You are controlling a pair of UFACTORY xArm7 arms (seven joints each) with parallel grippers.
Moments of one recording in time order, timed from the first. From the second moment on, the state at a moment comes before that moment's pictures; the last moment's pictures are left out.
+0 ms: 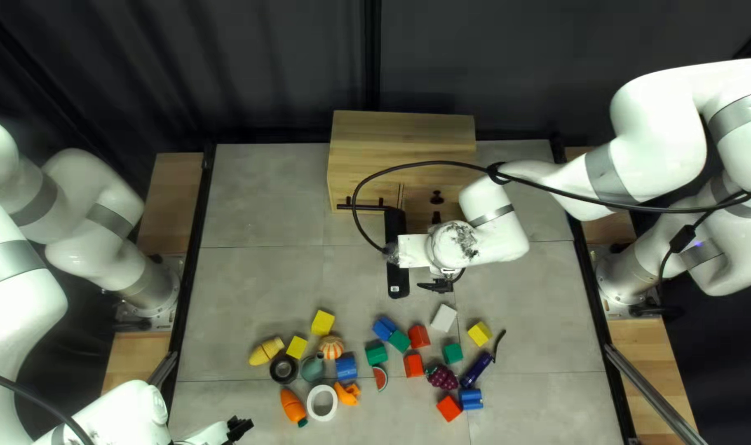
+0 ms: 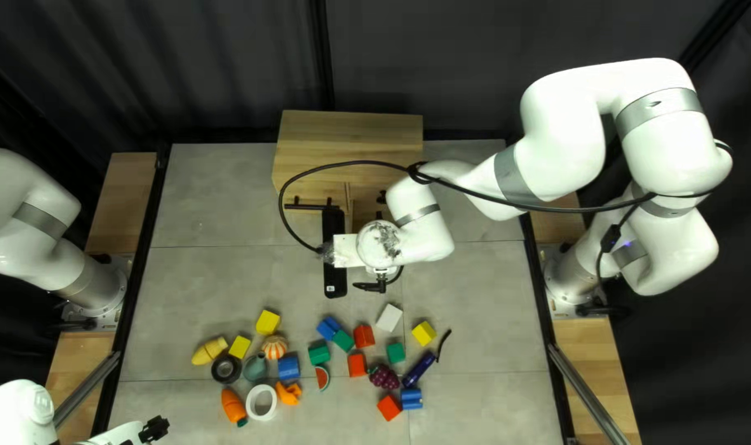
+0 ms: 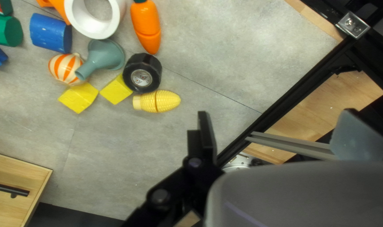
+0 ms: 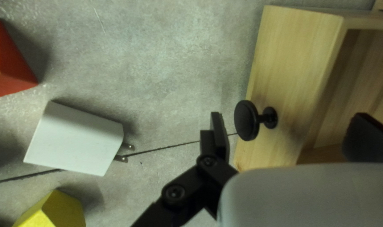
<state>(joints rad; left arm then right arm) -0.38 -0.02 -0.59 1.10 0.03 1.37 0.09 0.28 0.20 -0.26 0.86 -0.42 0.76 0.34</state>
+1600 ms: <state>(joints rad) -0.38 -0.02 -0.59 1.10 0.03 1.37 0.09 0.28 0.20 -0.23 0.82 -0.35 0.69 0.35</state>
